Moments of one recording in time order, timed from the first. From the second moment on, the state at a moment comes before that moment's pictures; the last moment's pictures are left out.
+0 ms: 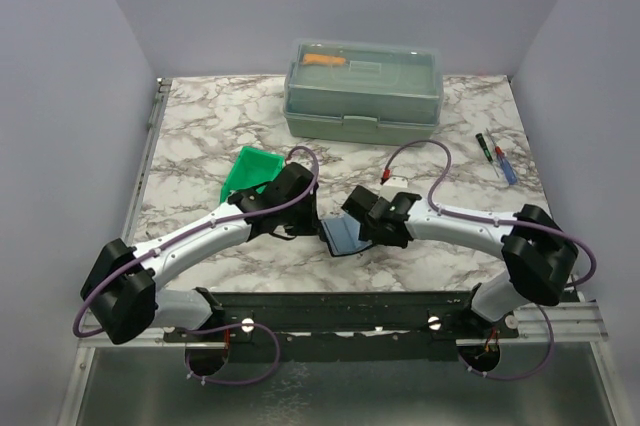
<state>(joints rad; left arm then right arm) -0.80 1.28 0.88 -0.50 0.10 -0.73 0.95 1.51 0.91 -0.68 0.47 1.04</state>
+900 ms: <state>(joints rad) -0.80 1.28 0.91 -0.51 0.10 -0.67 0.95 1.51 0.91 -0.31 0.14 0.68</state>
